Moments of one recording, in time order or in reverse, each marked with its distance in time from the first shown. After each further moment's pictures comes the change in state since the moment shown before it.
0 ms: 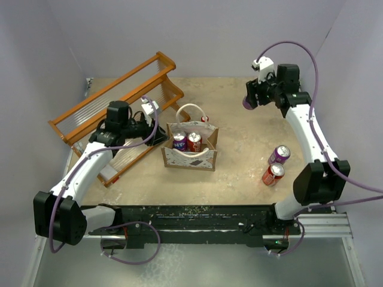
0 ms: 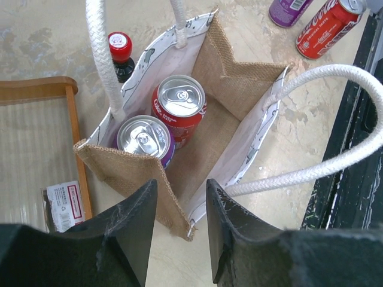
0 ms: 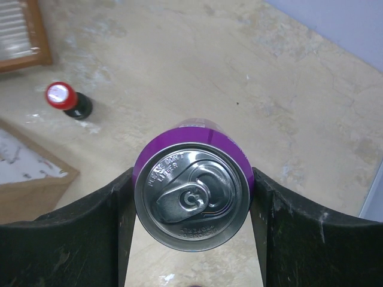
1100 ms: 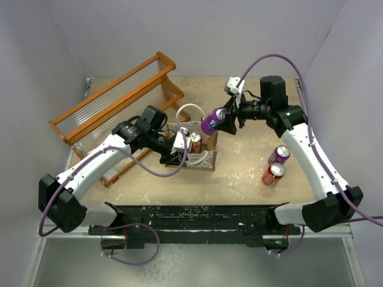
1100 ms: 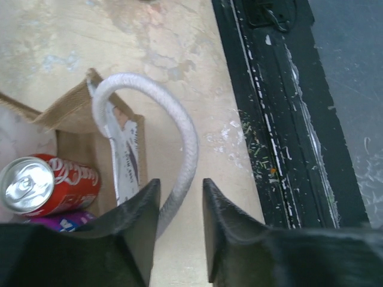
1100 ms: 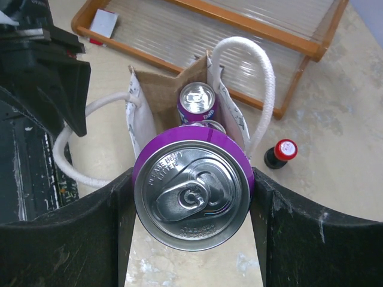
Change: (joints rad) left arm -0.351 0.122 0.244 -0.521 0.106 0.617; right arm 0.253 -0.258 -0.092 -0.121 -0.552 -0.091
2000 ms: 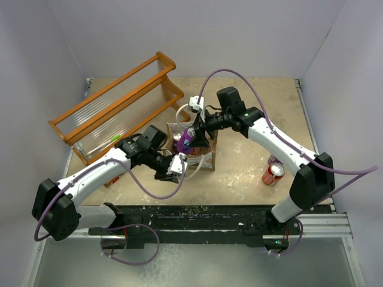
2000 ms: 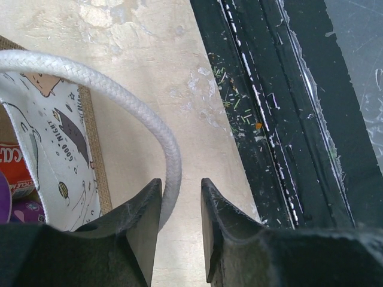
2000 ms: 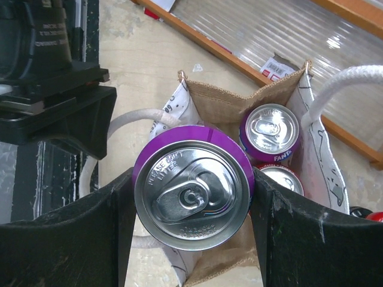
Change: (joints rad) left arm -0.066 -0.080 -0.252 0.014 -0.105 0.168; right arm 0.248 0.231 -0.053 0.136 -0.023 -0.005
